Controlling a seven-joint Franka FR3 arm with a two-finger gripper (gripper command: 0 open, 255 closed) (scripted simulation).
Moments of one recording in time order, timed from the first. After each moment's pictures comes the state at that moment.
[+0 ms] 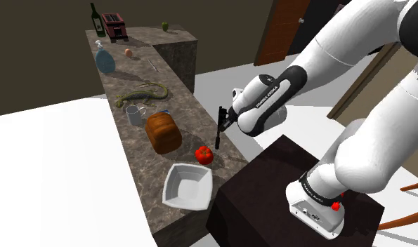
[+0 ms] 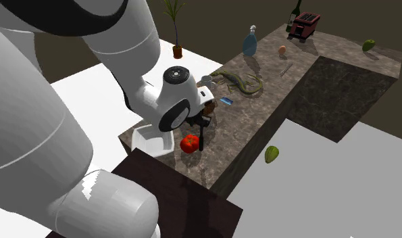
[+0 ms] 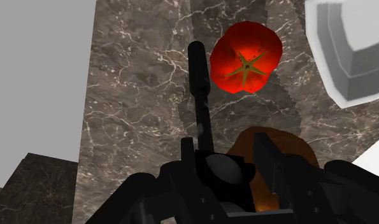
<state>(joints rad) 0.18 0.02 0.01 -2.85 0.32 3.23 -0.35</state>
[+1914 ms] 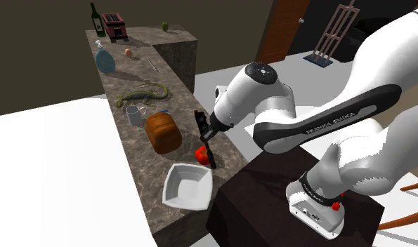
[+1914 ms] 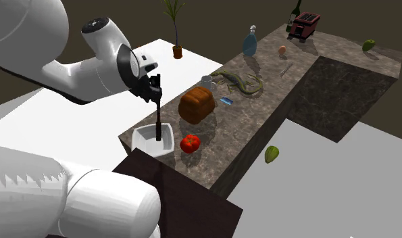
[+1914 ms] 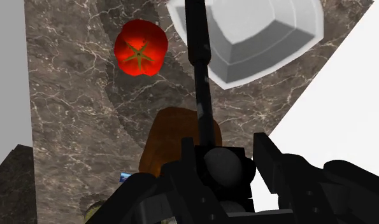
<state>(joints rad) 0.31 -0.37 0.28 -2.80 -0.19 2.75 0.53</state>
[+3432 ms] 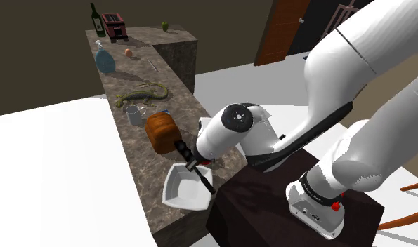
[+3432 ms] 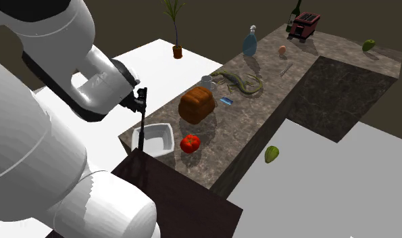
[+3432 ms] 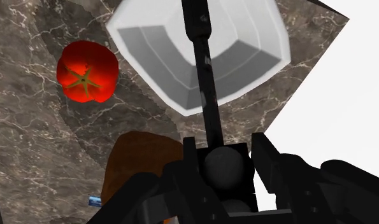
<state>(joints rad) 0.10 -0.06 0.60 -2.69 -0.68 2.87 1.12</state>
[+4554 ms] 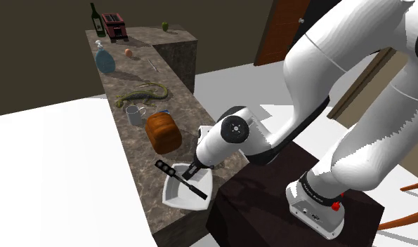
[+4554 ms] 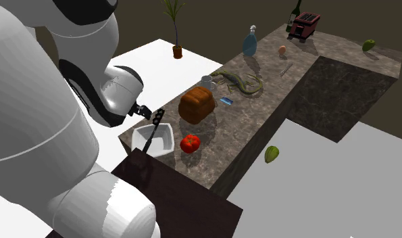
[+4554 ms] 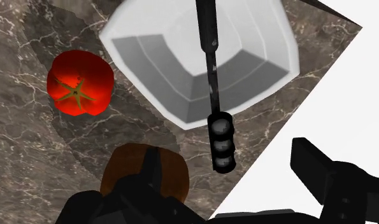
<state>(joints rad) 0.07 0.08 0.58 -2.64 -1.07 2.88 1.44</state>
